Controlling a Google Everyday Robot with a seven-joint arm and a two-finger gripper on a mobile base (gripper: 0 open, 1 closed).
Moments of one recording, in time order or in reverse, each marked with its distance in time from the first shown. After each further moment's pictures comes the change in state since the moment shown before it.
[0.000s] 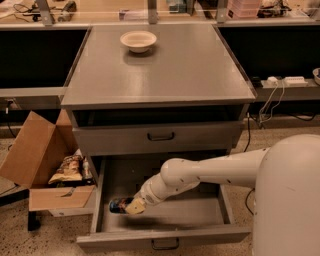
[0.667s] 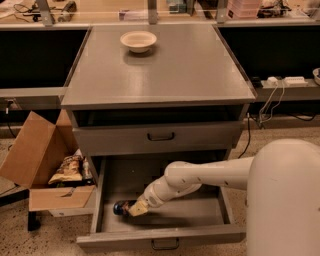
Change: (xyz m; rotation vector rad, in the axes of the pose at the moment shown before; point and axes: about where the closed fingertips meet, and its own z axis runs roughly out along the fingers) arm 0.022 -0.019 0.028 -0.055 -0.006 0.078
